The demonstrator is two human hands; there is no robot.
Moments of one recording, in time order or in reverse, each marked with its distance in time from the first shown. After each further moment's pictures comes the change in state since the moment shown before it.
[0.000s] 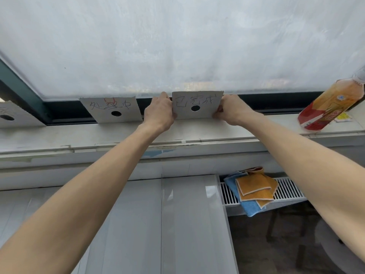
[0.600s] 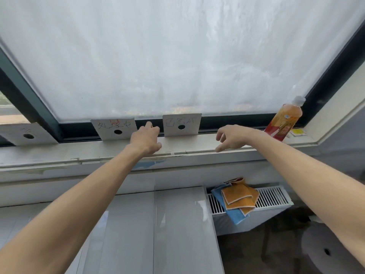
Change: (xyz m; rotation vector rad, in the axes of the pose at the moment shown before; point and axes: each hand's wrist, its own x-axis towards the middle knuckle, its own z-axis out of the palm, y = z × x) left_hand -0.065 0.010 -0.048 0.245 -0.171 -0.002; right_hand -0.109 -0.006 -0.066 -0.230 -0.313 0.112
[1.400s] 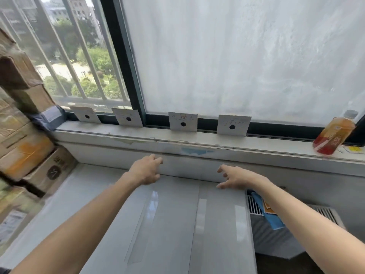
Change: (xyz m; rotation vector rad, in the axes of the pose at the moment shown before) left_hand -0.251 -0.118 0.008 0.102 -0.150 -0.134; right_hand -0.104 -0.122 0.133 0.038 -0.110 -0.229
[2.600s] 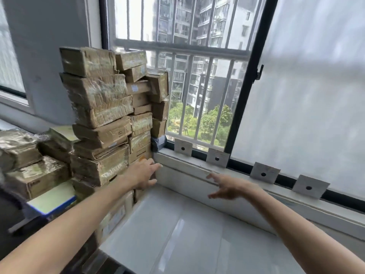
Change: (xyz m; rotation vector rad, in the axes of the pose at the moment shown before) left_hand -0.312 -0.370 -0.030 0.047 0.319 -0.150; right_hand -0.113 -0.477 0.064 -0.346 0.206 -0.315
